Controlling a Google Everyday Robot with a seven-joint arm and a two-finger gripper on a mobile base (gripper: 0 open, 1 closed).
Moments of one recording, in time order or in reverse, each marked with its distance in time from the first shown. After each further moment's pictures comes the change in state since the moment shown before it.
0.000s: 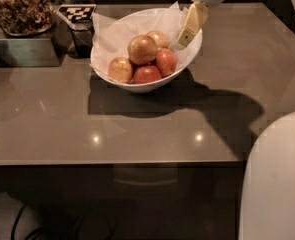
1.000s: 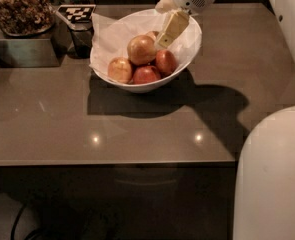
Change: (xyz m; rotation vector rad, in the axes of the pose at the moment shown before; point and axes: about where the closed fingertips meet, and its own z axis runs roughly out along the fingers) arm -0.019 0.002 0.029 -0.039 -0.083 0.003
